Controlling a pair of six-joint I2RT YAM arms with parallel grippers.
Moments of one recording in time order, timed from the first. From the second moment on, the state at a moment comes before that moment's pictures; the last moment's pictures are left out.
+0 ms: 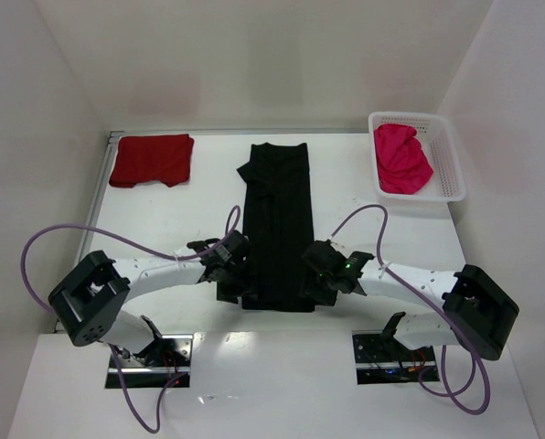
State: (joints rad) left arm -0.81 1.45 0.72 -0.48 0.13 -0.90; right arm 0.88 1.27 0.58 -0.48 0.04 1.19
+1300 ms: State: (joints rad) left arm -0.87 1.19 0.78 -0.67 0.14 -0.92; right arm 0.91 1.06 0.68 -0.58 -0.02 1.12
